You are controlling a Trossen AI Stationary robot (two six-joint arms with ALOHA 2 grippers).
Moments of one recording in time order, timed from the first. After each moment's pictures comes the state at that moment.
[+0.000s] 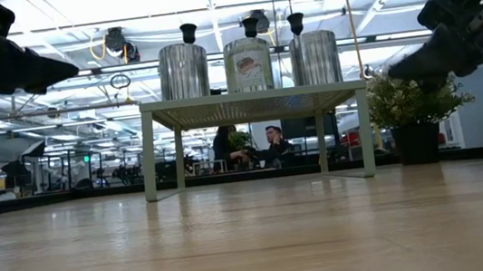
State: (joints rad) left arm -0.28 0.08 0.11 -0.09 -0.41 0.14; right arm -0.10 0.22 0.02 0.03 -0.05 0.22
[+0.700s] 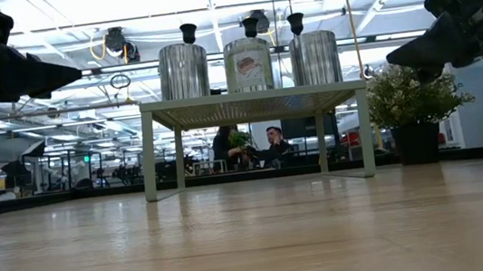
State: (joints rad) left arm -0.28 0.09 0.02 0.06 -0.38 0.21; right arm -0.10 0.13 0.02 0.03 -0.04 0.11
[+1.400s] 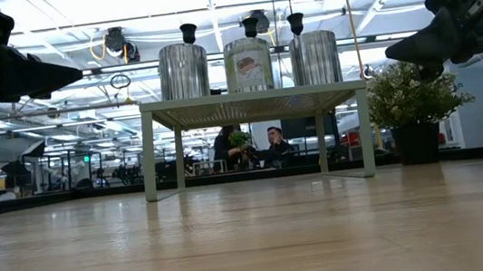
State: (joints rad) left arm -0.28 0.09 0.02 0.06 -0.40 0.20; right arm -0.10 0.08 0.02 -0.04 0.00 0.18
